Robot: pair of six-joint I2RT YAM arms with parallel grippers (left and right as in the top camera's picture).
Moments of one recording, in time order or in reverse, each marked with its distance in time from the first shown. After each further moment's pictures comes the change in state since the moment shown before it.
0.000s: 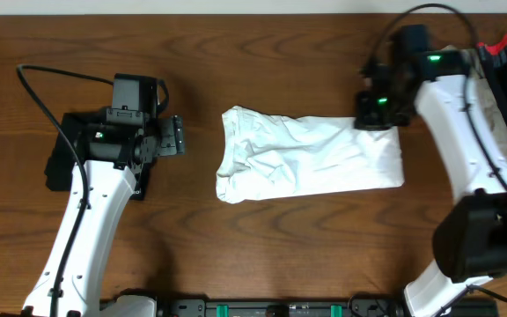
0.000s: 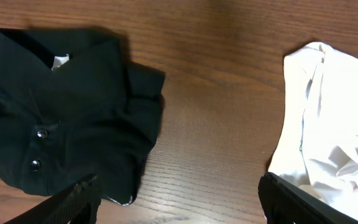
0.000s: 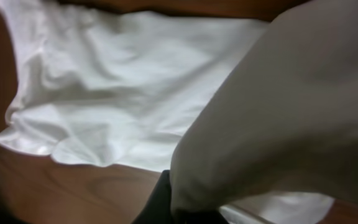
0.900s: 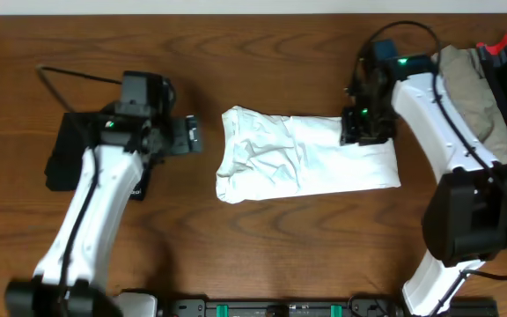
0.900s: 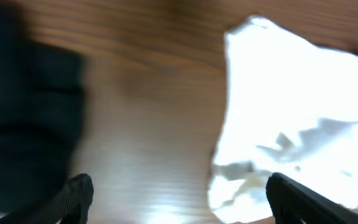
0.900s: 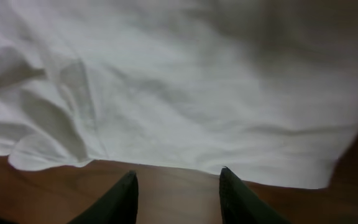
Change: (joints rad) left arm 0.000 0.126 -0.016 0.070 0.261 -0.035; right arm -0.003 0.091 -0.024 -0.051 0.072 0.054
